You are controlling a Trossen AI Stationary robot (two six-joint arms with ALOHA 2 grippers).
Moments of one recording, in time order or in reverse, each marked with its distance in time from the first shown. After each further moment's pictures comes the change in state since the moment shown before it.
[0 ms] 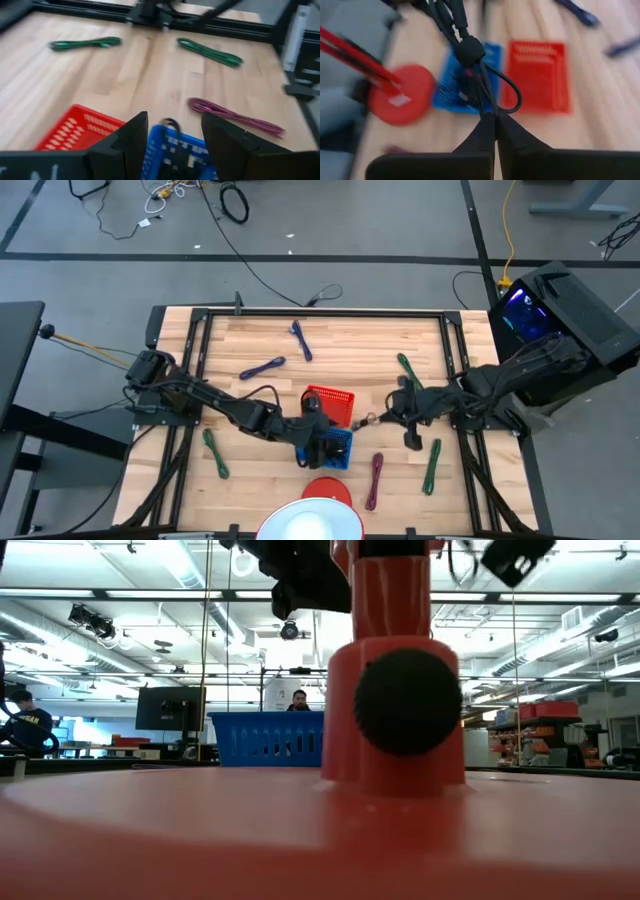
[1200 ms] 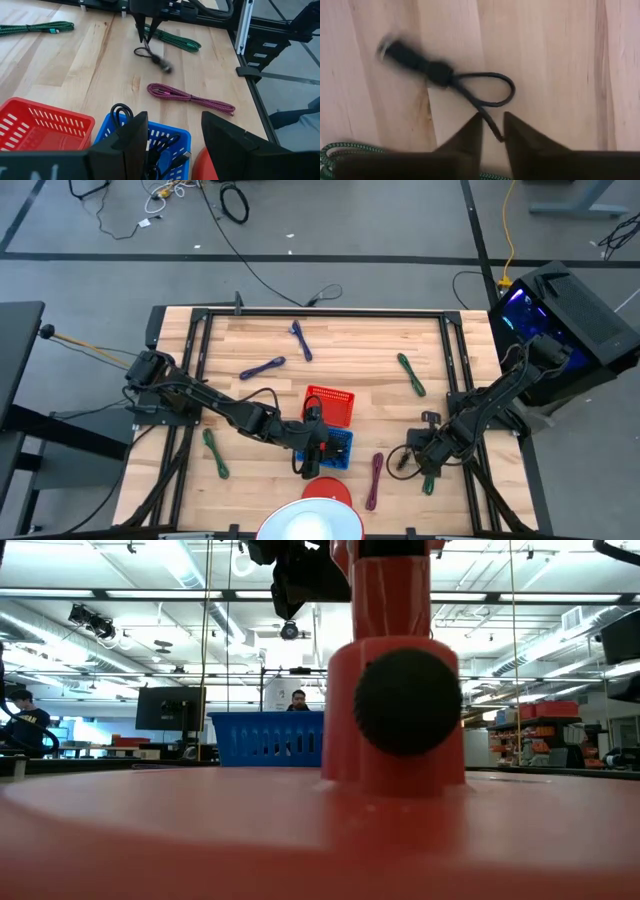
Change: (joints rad) left arm -0.020 0.000 0.000 -0.001 0.183 -0.017; right arm 0.349 0.221 -0.349 -0.130 -0.024 0.491
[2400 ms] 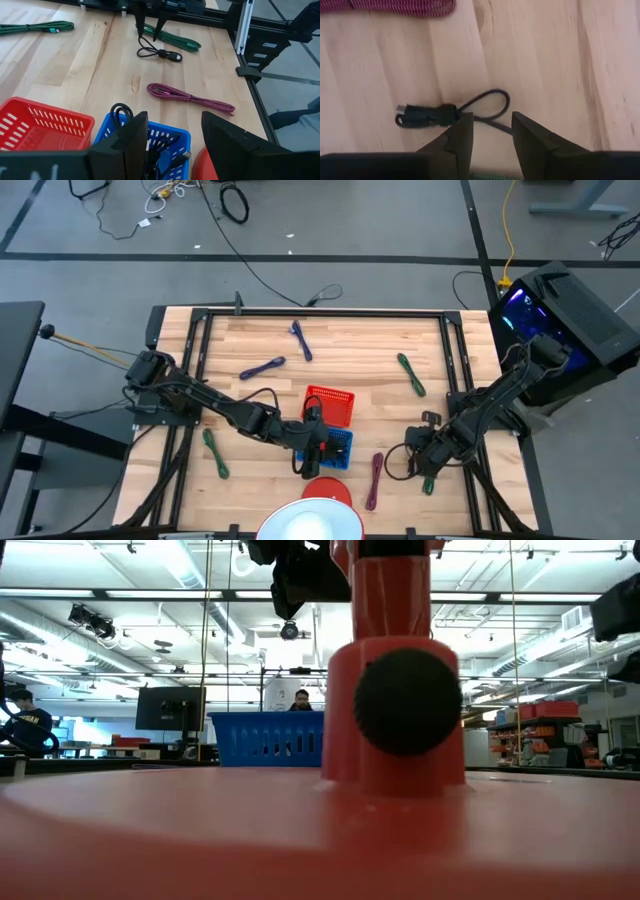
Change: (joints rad) left arm 0.000 0.000 0.000 0.000 0.000 -0.002; right arm 0.000 0.000 0.084 -0.066 0.031 0.085
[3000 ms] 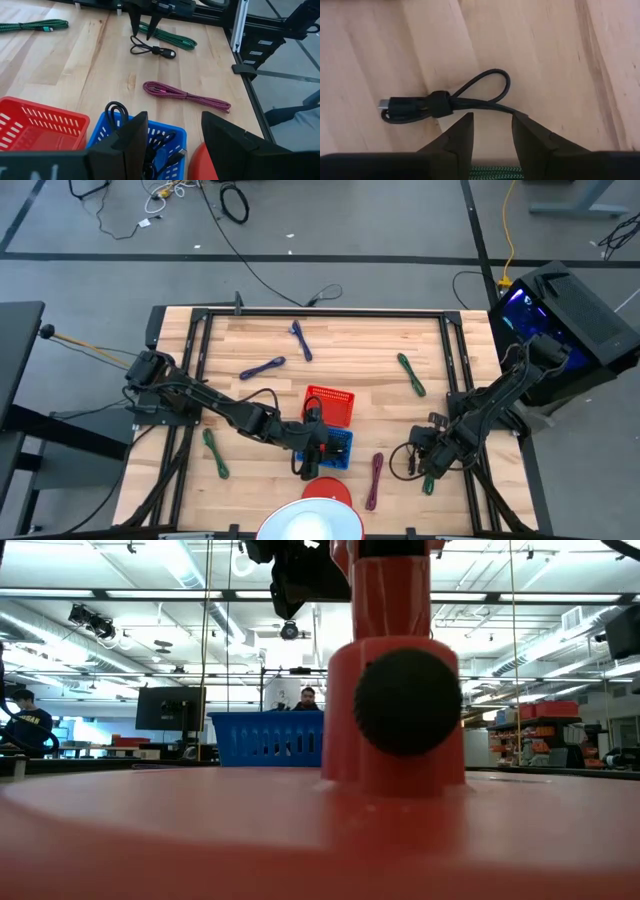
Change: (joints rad) left arm -0.003 0.000 0.000 -0.002 0.018 0.003; right arm 0.055 -0.001 -0.063 0.029 0.003 0.157
